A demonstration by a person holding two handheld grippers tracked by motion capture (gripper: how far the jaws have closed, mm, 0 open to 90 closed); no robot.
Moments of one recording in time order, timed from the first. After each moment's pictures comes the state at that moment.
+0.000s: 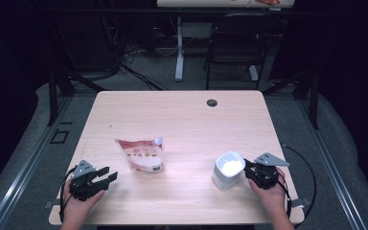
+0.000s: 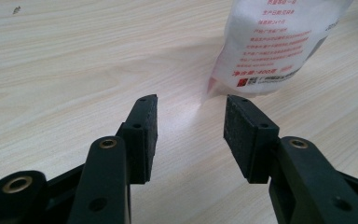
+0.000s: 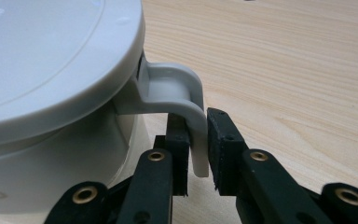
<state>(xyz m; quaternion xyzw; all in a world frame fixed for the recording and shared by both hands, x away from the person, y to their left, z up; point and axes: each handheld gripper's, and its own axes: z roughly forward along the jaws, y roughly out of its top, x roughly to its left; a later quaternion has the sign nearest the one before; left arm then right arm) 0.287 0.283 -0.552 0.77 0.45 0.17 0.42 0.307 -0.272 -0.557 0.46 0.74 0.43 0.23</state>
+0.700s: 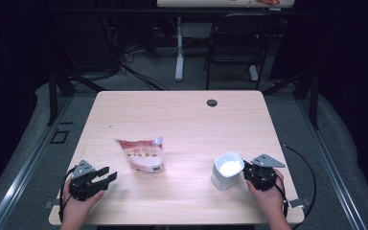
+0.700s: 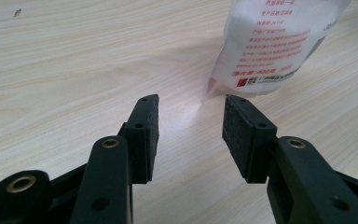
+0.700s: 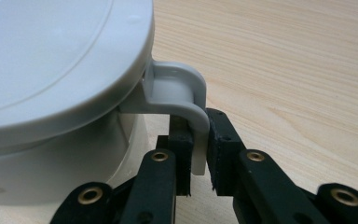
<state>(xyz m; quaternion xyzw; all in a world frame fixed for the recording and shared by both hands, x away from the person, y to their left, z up) 0.286 0.284 -0.552 0.77 0.45 0.17 0.42 0.298 -0.258 -0.552 0.48 0.75 0.39 0.26</state>
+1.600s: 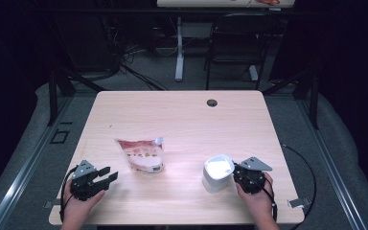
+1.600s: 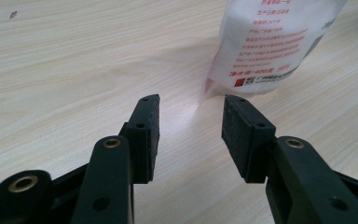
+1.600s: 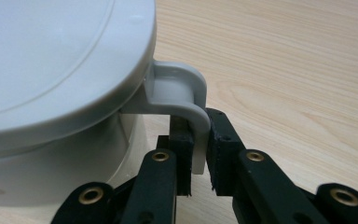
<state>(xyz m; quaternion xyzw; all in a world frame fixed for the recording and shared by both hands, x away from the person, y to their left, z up) 0.287 0.282 -0.552 0.77 0.44 0.17 0.42 0.291 -0.222 -0.551 0.48 0.75 0.38 0.26</state>
